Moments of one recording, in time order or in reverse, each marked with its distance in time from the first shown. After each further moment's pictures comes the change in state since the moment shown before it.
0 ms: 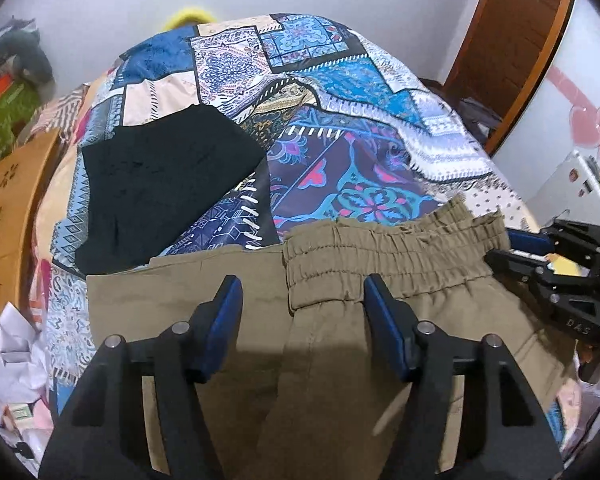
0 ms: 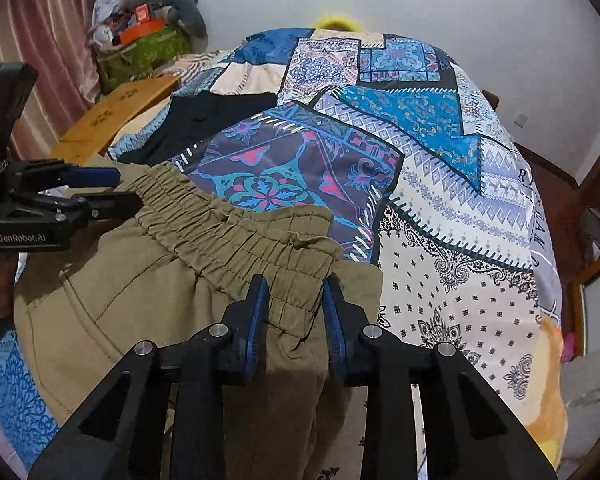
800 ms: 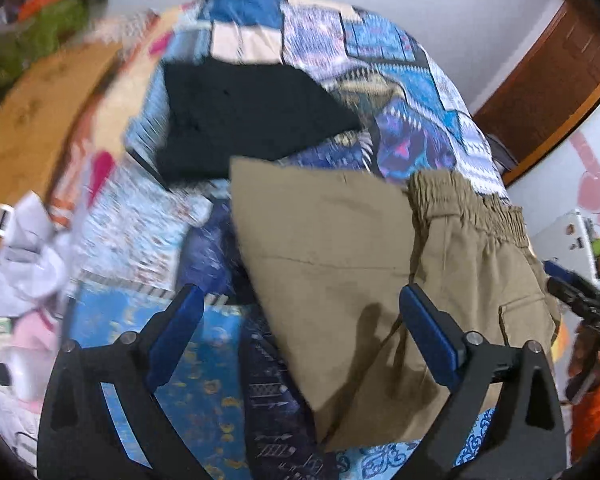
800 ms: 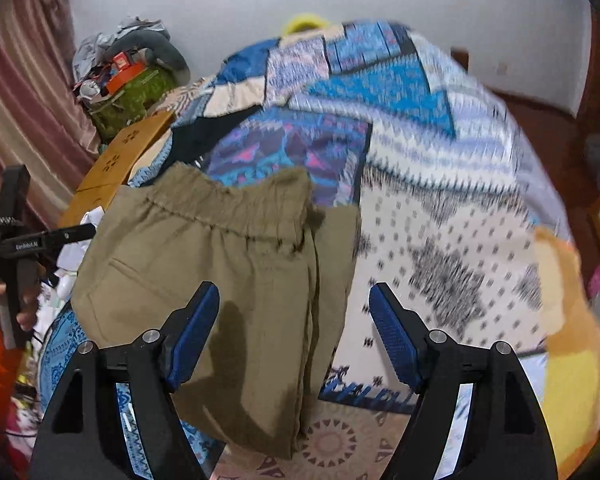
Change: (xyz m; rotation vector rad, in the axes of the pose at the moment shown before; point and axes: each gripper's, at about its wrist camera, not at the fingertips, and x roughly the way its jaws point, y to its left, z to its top) left arm -0.032 0.099 -0.060 -0.264 0.072 -0.051; right arm -0.032 -0.022 -0.044 0.258 -0.012 0.098
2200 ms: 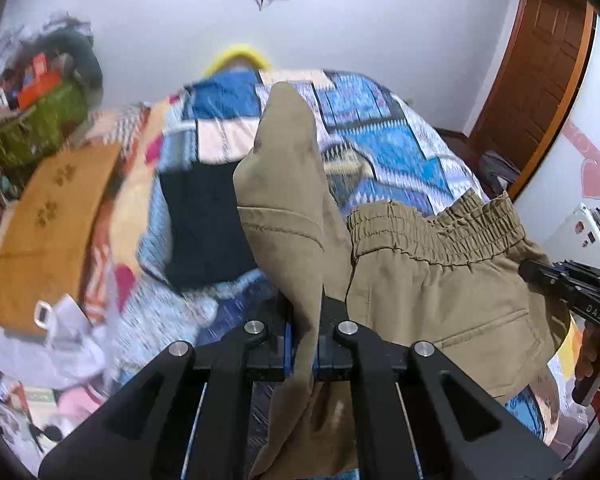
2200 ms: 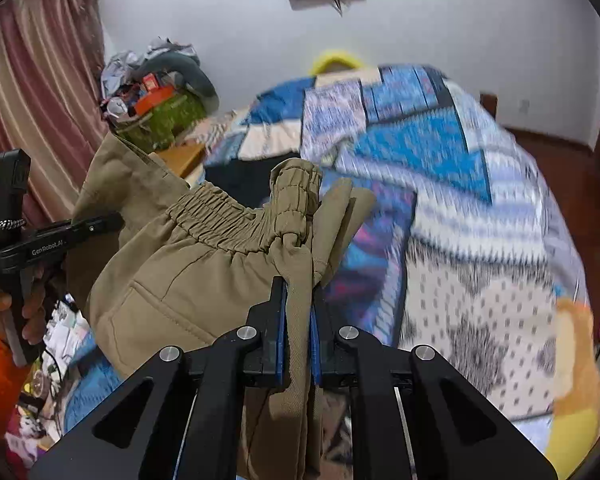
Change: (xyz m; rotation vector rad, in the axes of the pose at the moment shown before) left arm -0.068 -0.058 0.048 0.165 -0.253 0.124; right arm -0.014 0.045 0.051 -0.098 -0.155 0.067
